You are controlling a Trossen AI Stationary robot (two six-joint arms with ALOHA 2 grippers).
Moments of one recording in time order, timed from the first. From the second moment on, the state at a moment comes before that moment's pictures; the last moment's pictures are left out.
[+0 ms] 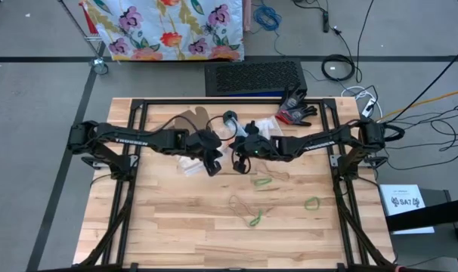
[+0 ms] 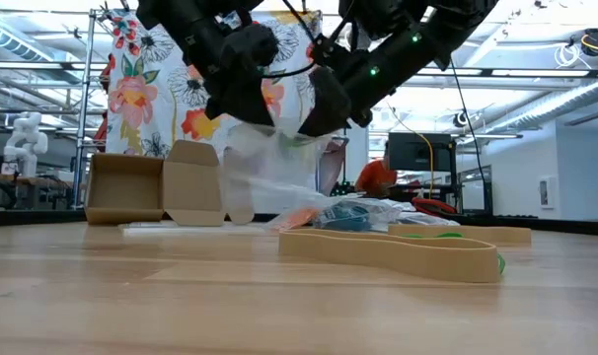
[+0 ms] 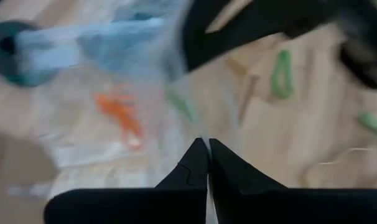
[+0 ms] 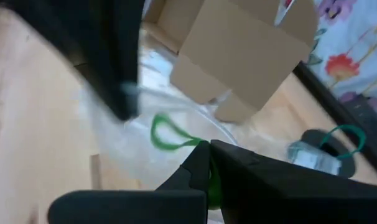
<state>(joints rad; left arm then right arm) 0.08 1.47 1.02 -0.36 -0.09 -0.33 -0.05 1.69 1.01 0.11 0.31 0.04</state>
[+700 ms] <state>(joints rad) 0.09 1.47 1.02 -0.30 -0.13 -0.34 -0.09 1.68 1.01 -0.01 -0.08 0.14</state>
